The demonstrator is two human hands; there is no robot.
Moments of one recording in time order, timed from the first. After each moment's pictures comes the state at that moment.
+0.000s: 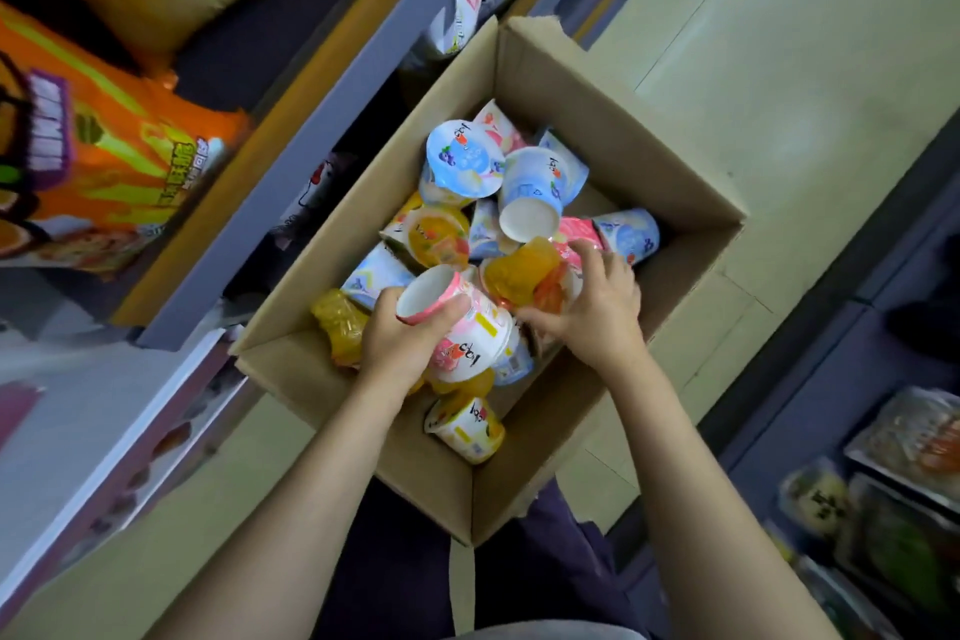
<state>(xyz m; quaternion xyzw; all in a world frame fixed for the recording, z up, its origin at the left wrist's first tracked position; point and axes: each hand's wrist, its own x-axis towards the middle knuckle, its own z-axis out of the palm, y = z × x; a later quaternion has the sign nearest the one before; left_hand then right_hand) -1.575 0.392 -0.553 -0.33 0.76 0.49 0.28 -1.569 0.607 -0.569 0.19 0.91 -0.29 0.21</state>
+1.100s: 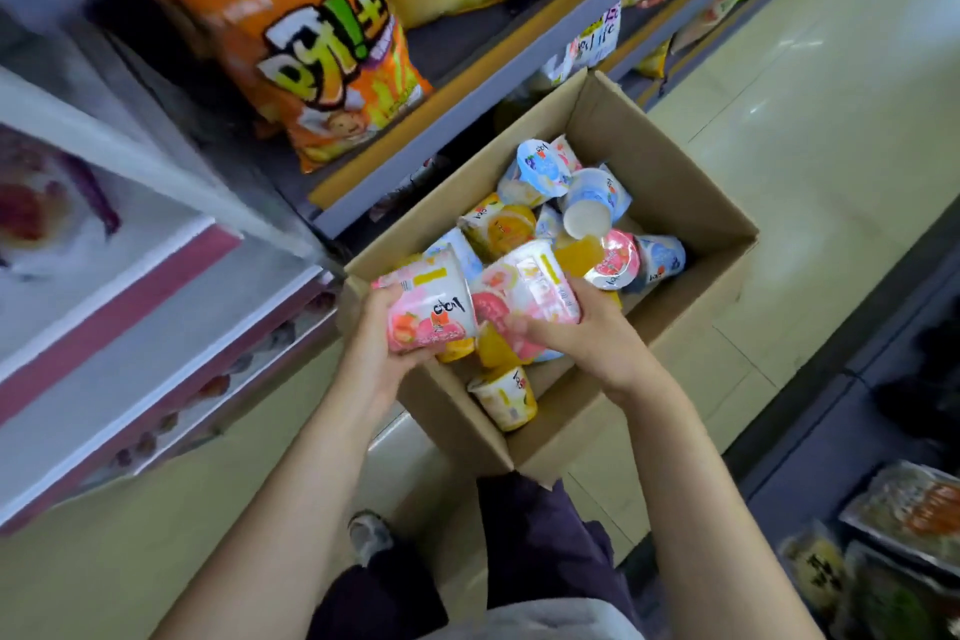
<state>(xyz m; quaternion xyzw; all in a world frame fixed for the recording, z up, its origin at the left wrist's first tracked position) -1.483 0.297 -0.458 -0.40 0.50 0.75 0.16 -1.499 0.521 -0.440 0.15 0.69 -0.63 0.30</state>
